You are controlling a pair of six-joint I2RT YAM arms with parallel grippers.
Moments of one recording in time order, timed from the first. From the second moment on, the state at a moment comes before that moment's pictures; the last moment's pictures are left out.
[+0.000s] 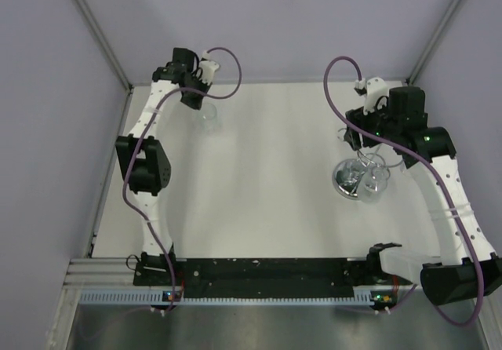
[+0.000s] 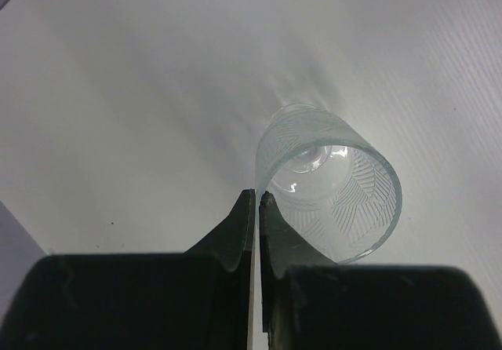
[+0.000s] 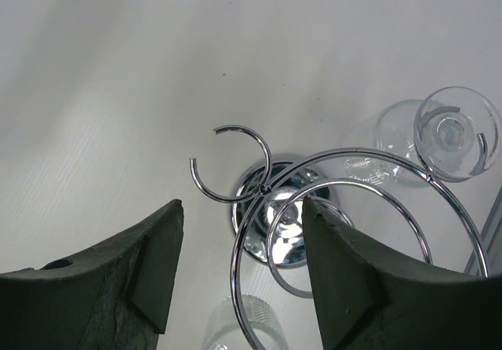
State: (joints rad) left arm -0.15 2.12 2.09 -0.94 0.11 0.42; right arm 0.17 1.15 1.36 -0.86 -0.19 -0.20
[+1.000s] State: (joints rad) left arm -0.07 2.08 2.09 -0.89 0.17 0.34; right arm 0.17 1.15 1.43 -0.91 -0.20 -0.20
